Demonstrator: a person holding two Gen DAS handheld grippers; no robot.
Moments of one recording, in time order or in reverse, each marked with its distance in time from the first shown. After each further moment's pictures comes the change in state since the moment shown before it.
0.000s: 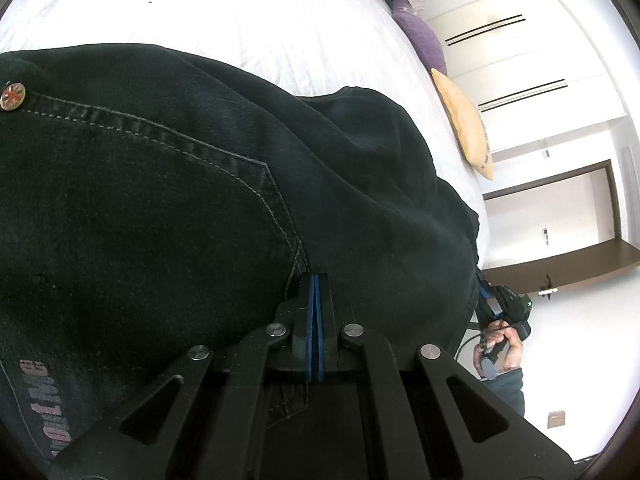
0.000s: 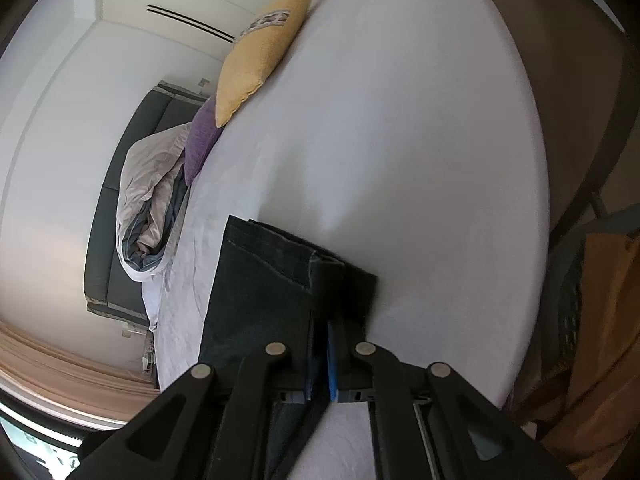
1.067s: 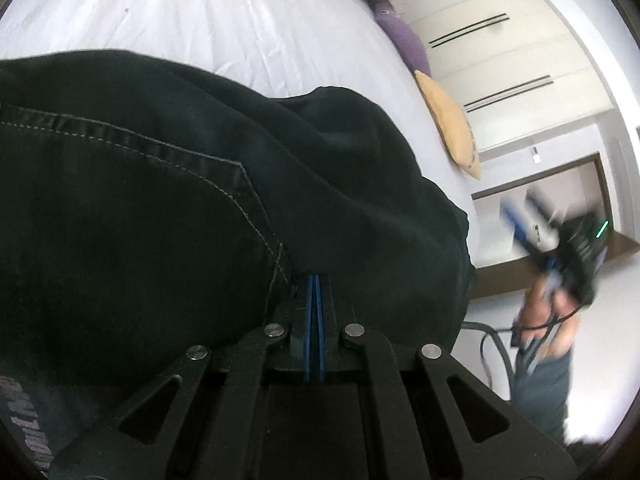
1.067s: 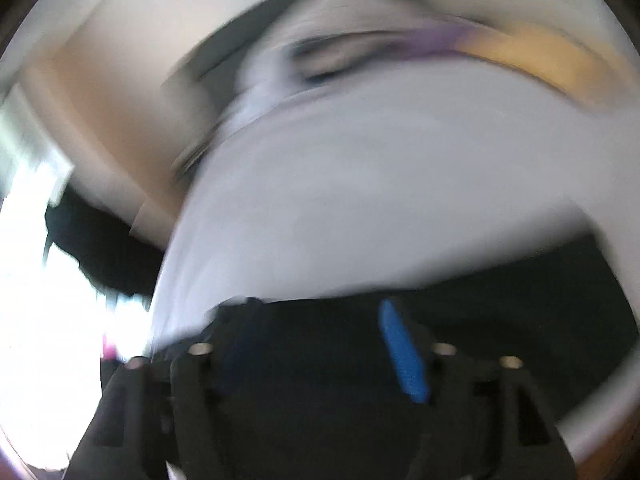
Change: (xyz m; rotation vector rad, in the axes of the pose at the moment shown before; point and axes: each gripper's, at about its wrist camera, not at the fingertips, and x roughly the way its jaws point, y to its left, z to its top) left arm 0.005 -0.005 -0.006 0.043 -0.030 -0.038; right arm 0.055 0.275 -0.156 -1.006 0.385 0.226
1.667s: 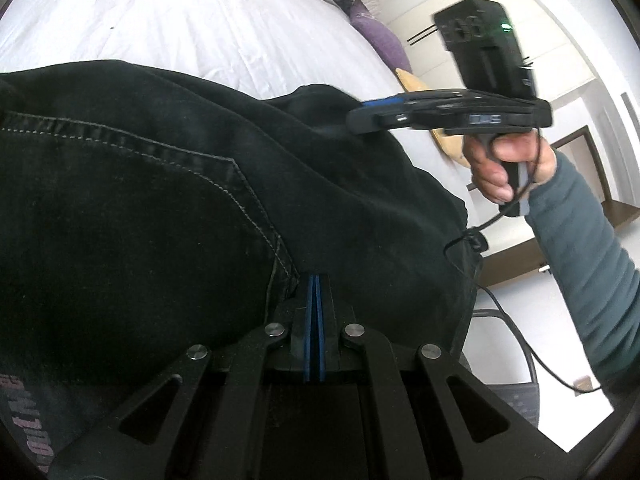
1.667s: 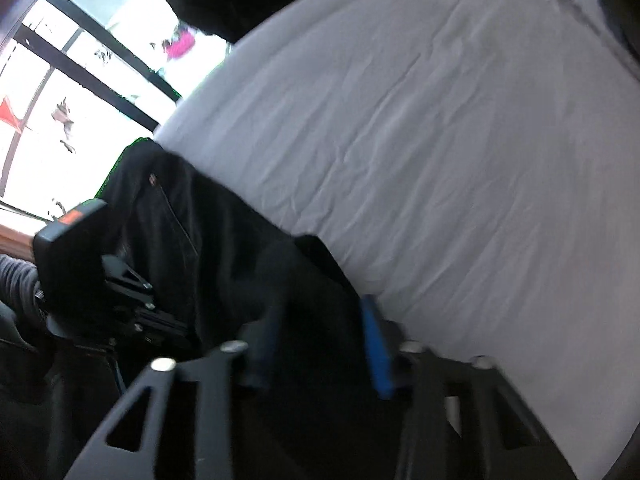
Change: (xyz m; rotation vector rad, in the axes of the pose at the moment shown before) left arm 0.006 0.010 -0.025 0.107 -0.042 -0.010; right arm 0.213 0.105 0.017 -0.636 0.757 0.214
